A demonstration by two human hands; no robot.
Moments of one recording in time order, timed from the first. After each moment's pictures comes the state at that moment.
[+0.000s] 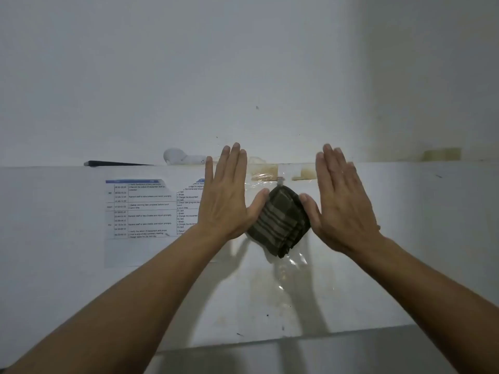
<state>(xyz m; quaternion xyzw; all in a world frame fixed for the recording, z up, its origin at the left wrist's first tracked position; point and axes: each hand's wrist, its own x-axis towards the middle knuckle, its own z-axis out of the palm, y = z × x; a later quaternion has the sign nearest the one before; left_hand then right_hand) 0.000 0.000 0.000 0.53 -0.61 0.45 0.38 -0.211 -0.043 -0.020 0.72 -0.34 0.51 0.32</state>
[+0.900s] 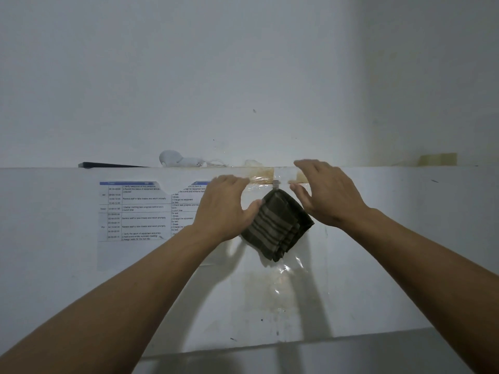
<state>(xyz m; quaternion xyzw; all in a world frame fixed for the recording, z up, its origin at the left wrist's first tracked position) -0.005 0.000 0.002 0.56 -0.65 0.33 0.38 -0.211 -0.061 0.020 0.78 -0.34 0.45 0.27</state>
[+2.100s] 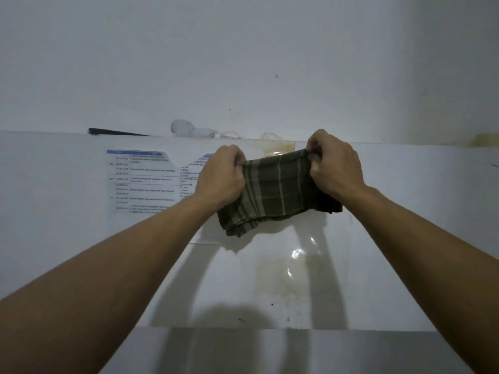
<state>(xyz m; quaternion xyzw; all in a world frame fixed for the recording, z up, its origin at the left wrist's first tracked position) 0.019 -0.028 0.011 0.61 -0.58 0.21 0.50 -0.168 -0.118 0.027 0.76 -0.32 0.56 0.11</state>
